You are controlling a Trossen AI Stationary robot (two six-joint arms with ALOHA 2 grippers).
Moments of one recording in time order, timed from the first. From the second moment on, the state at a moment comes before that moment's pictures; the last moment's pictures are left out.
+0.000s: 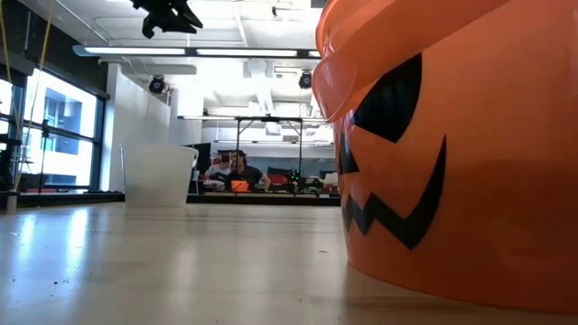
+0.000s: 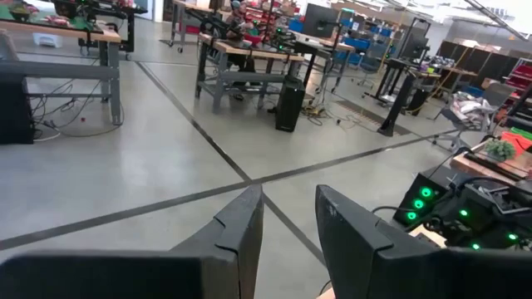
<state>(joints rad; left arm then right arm) 1.08 1.10 1.27 -0.26 0.18 -0.19 -1.01 1.64 1.10 -0.82 0.15 0.60</state>
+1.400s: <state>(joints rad) 1.06 1.10 1.27 -0.27 0.18 -0.19 -1.14 1.69 1.10 -0.84 -0.16 0.34</state>
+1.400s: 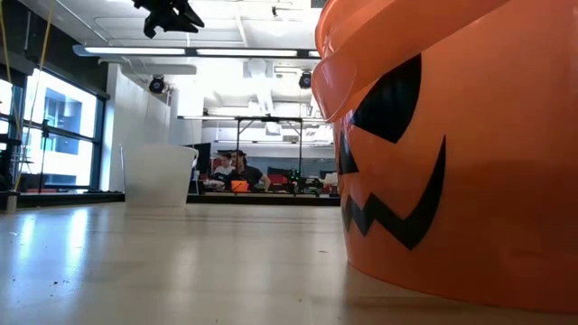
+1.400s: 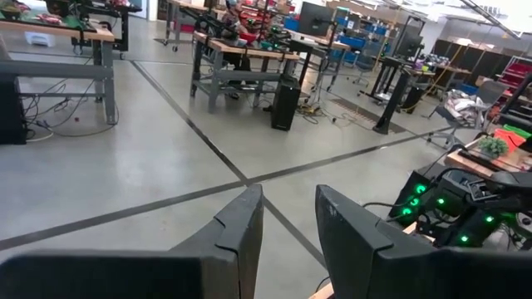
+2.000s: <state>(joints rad) 1.05 1.10 1.27 -0.26 0.18 -0.18 -1.13 1.74 1.10 -0.72 -0.13 0.43</state>
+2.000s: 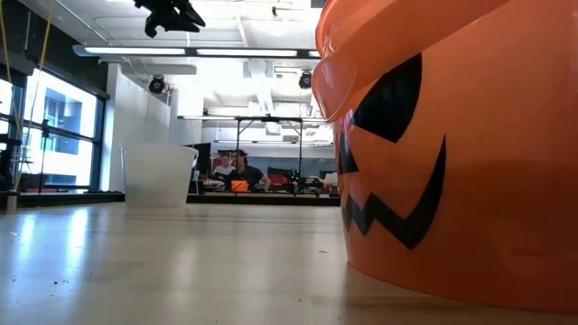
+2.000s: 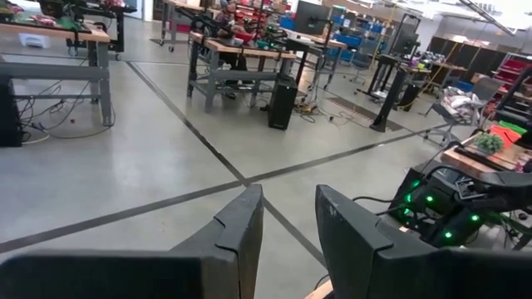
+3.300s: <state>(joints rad) 1.05 1.10 1.27 -0.27 0.18 -0.18 -1.02 1.88 1.11 -0.70 0.08 0.51</state>
